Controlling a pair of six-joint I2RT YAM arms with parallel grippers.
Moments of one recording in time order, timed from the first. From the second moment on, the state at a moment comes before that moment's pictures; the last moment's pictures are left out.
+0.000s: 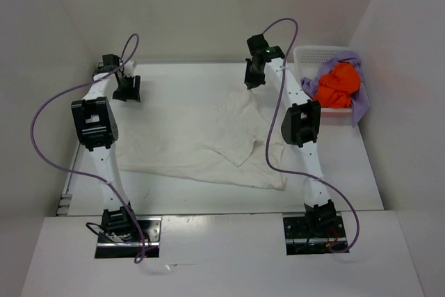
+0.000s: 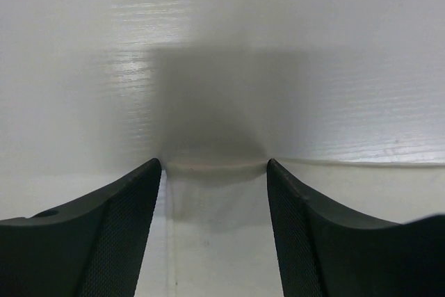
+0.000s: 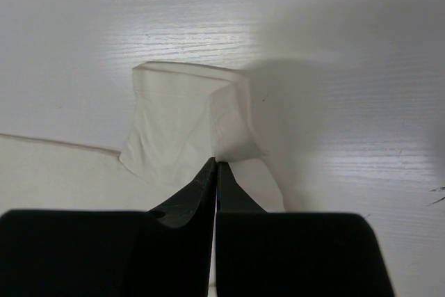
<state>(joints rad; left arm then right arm) 0.22 2.37 1.99 -0.65 0.16 0.22 0.32 2.53 2.57 -1.09 0.03 0.43</state>
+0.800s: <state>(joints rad) 0.17 1.83 1.36 -0.54 0.07 0.45 0.34 1.91 1.83 -0.97 0.00 0.37</state>
